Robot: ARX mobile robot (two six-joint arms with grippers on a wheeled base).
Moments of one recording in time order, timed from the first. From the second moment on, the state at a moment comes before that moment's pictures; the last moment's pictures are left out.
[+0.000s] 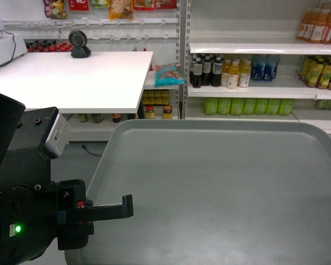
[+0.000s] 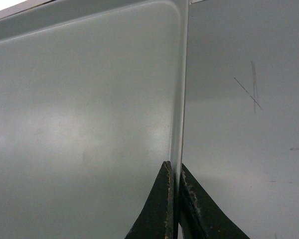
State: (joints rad) left arm -0.45 1.53 0.53 0.23 -0.24 -0.43; right arm -0.12 1.54 0.42 0.47 -0.34 0.16
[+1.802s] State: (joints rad) left arm -0.45 1.53 0.53 0.23 -0.24 -0.43; right arm -0.12 1.54 0.42 0.47 -0.34 0.16
